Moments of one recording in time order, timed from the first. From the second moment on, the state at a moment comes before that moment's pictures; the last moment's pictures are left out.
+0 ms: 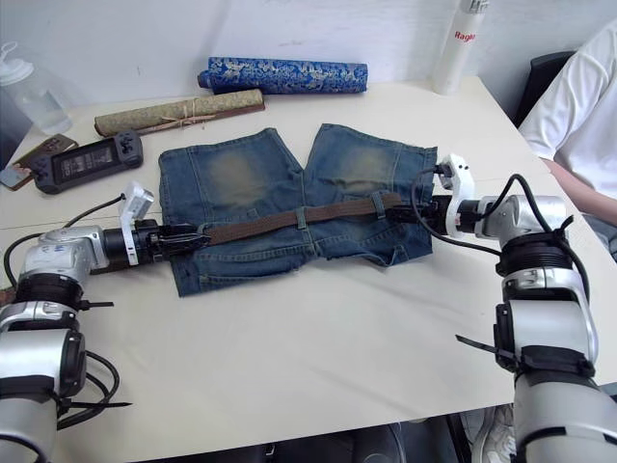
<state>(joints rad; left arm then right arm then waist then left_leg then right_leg) -0.88 0.72 0.05 0.97 -0.22 0.33 -1.29 -1.08 -0.63 -0.02 0.87 0.33 0.88 0.97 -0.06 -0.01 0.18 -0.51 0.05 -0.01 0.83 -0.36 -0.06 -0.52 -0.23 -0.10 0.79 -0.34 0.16</state>
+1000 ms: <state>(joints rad) -0.11 0.68 0.28 -0.01 -0.17 -0.49 -1.09 -0.05 -0.86 -0.25 -0.31 0.40 0.38 1.29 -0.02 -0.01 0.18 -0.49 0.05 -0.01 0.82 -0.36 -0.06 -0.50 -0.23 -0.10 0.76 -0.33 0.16</state>
